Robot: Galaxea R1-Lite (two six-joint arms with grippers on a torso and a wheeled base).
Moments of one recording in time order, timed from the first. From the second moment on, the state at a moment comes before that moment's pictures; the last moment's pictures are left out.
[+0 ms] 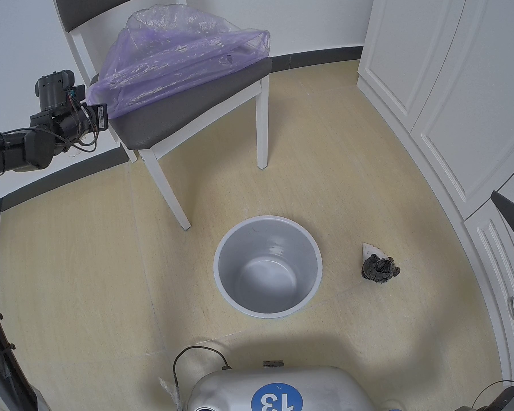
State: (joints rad) left arm 0.03 2.04 -1.72 -0.23 0.10 0.08; right arm 0.17 0.93 -0.41 -0.54 -0.03 0.28
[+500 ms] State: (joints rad) left arm -0.02 1.96 -1.68 -0.22 0.09 0.06; right arm 0.21 0.92 -0.40 -0.53 -0.03 0.25
